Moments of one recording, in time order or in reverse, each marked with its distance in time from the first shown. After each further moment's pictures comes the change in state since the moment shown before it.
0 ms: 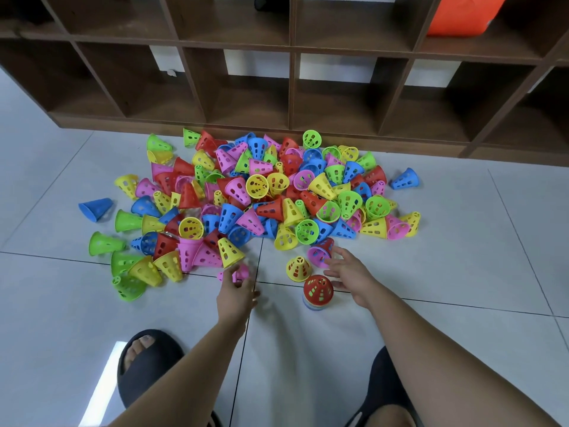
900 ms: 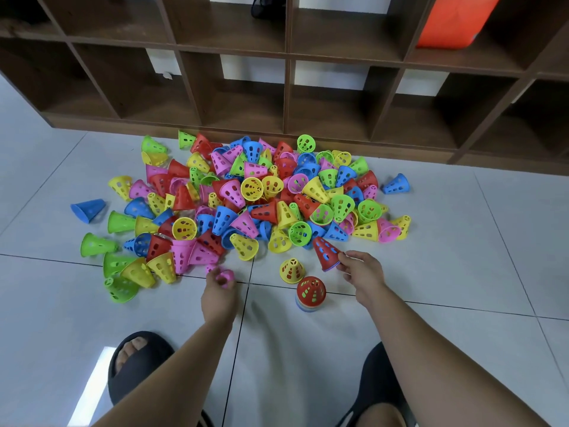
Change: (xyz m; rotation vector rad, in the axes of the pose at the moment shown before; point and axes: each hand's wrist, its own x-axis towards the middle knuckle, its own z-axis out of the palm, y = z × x) left_hand 0.018 -0.006 -0.013 0.341 0.179 0.057; right_hand -0.014 -0.008 -0.022 0.305 0.378 -0.008
